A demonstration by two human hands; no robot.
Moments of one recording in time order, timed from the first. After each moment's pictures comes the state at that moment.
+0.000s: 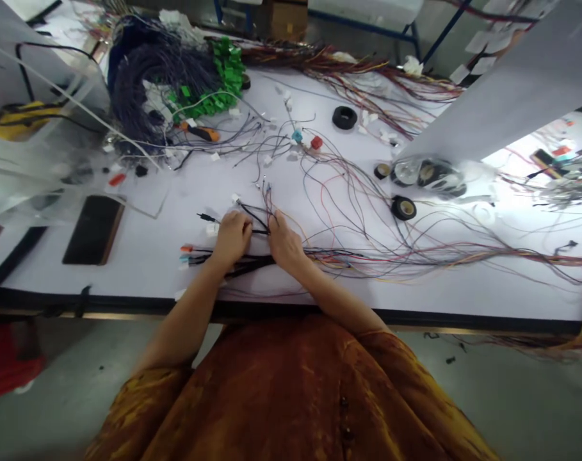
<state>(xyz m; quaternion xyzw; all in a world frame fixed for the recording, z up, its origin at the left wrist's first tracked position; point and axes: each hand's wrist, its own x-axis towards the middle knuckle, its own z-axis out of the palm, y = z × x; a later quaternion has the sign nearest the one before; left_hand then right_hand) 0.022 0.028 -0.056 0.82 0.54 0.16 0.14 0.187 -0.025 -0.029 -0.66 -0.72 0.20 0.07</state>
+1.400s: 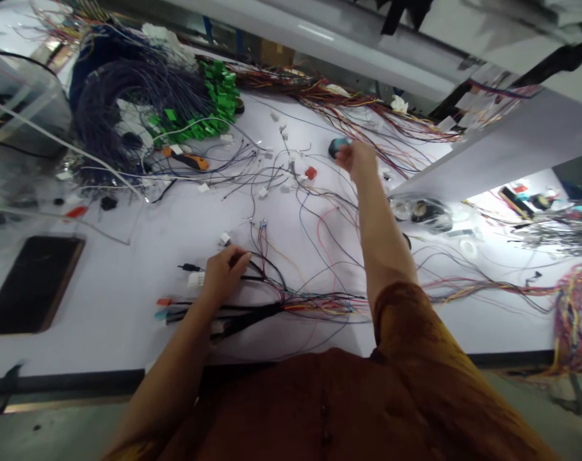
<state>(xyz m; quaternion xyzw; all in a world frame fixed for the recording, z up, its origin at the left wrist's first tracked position) 0.033 0.047 -0.041 0.63 0.58 0.32 0.41 0.377 0.235 0.055 -0.76 -0.48 0.21 0.38</state>
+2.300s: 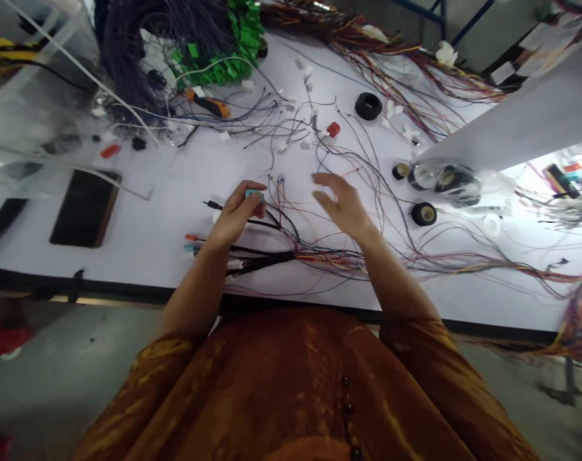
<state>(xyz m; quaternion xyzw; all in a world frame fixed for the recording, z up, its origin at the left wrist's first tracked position) 0.029 0.046 -0.034 0.47 0.39 0.47 0.64 0.290 0.033 0.018 -0.55 -0.77 0.19 0.27</state>
